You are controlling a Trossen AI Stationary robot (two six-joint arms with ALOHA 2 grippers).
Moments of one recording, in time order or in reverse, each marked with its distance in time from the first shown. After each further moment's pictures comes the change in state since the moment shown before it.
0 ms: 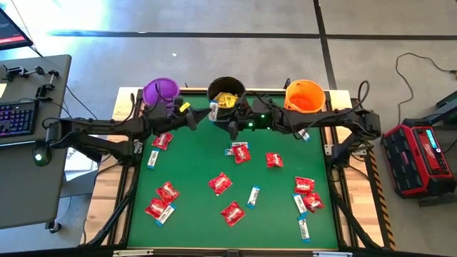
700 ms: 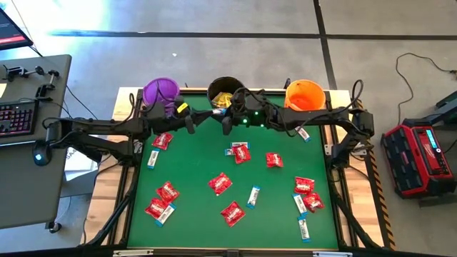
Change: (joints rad) left arm -0.002 0.001 0.000 0.034 0.104 0.031; right arm -0.017 0.059 0.072 -0.027 0.092 -0.063
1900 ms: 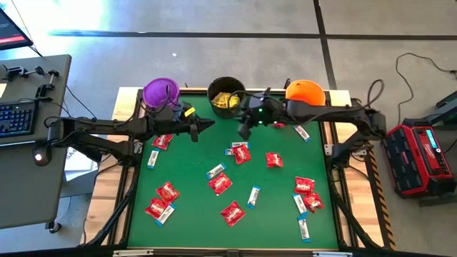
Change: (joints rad) left arm 0.000 0.032 -0.004 -0.139 0.073 0.104; right arm -0.043 -0.146 0.002 -0.644 0.029 -0.335
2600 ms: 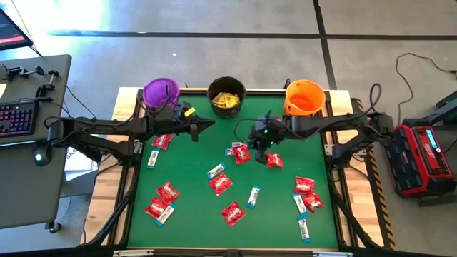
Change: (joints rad) left arm 0.000 -0.002 0.003 -0.009 -0.008 0.000; right arm 0.106 -0.062 -0.274 0.051 -0.171 -0.138
